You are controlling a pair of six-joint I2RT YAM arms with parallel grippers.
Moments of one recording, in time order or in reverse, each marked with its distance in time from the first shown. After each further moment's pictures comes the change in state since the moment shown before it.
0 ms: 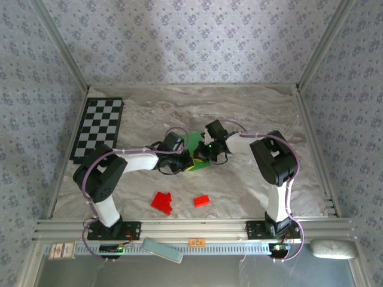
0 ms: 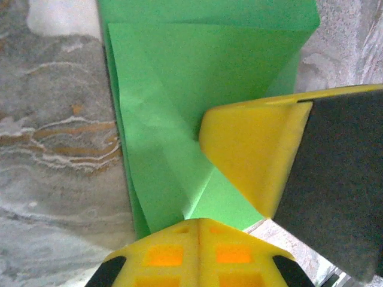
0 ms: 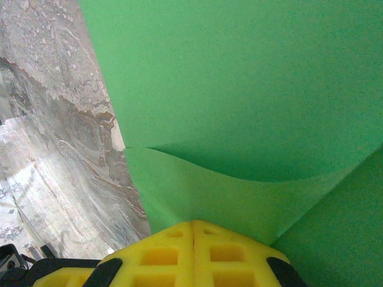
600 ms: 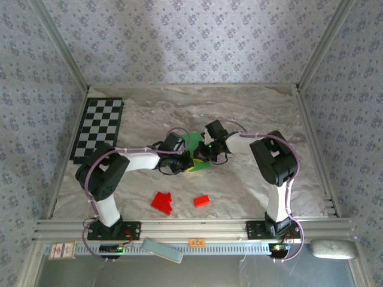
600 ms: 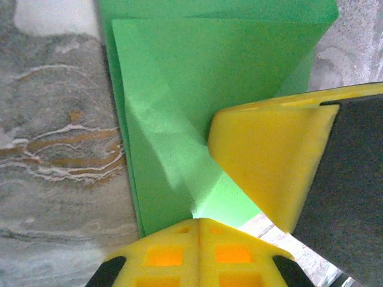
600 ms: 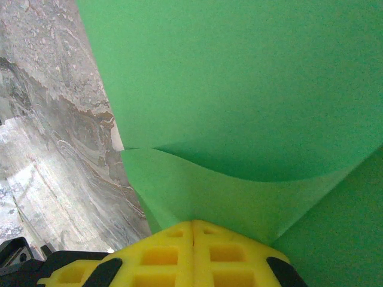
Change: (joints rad) left arm 0.000 0.021 0.005 -0.009 0.008 0.031; right arm 0.000 0.000 0.000 0.000 0.000 0.000
